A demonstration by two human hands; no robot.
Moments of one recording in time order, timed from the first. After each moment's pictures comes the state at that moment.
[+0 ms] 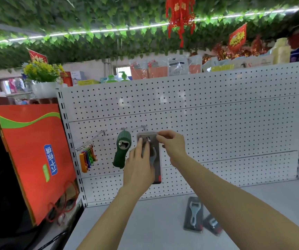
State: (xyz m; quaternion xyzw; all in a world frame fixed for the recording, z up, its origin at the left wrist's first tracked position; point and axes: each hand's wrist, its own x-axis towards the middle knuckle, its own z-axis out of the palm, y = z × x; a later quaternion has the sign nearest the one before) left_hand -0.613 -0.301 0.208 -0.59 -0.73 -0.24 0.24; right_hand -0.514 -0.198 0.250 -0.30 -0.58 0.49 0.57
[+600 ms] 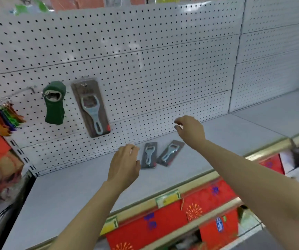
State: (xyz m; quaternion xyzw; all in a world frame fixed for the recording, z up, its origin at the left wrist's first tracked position) left_hand -0.543 -0.304 0.060 -0.73 -0.65 -0.15 0.14; right_hand -0.308 -0.184 0.103 -0.57 -0.75 0.02 0.33
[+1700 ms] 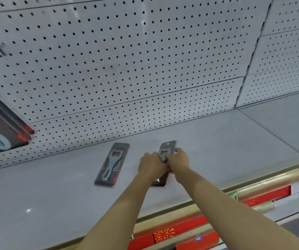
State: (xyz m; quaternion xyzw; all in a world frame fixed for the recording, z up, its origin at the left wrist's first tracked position) left_hand -0.349 -0.091 -0.029 -0.55 -0.78 -0.11 -0.26; right_hand -0.254 -0.063 -0.033 -0.65 -0.45 0.52 0.32
